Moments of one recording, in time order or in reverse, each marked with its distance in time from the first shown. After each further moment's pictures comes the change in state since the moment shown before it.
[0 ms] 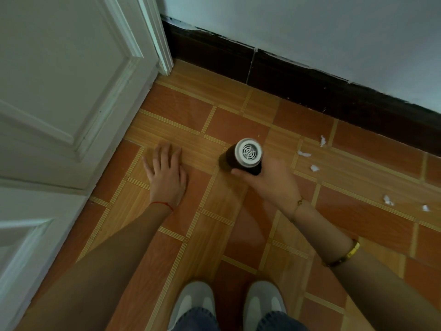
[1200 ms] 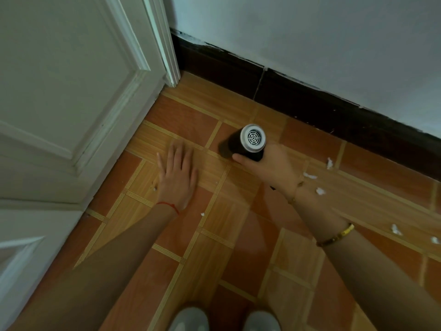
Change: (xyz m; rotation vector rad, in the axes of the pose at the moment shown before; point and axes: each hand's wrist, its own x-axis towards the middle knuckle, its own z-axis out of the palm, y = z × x) left_hand 0.038 0.017 -0.003 -0.019 -0.057 0.089; right_hand 0.080 -0.006 -0.012 0.089 -0.038 -0.031
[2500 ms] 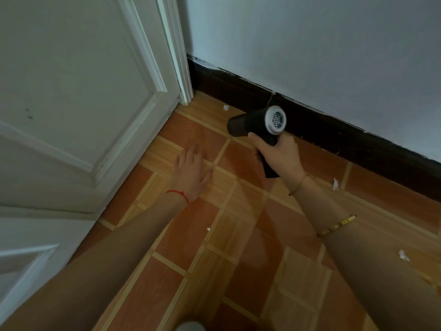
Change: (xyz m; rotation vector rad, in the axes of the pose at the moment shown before) left_hand 0.045 0.015 -0.048 -0.136 -0.123 -0.040; right_hand 0.034 -0.036 -0.024 0.396 0.171 0.086
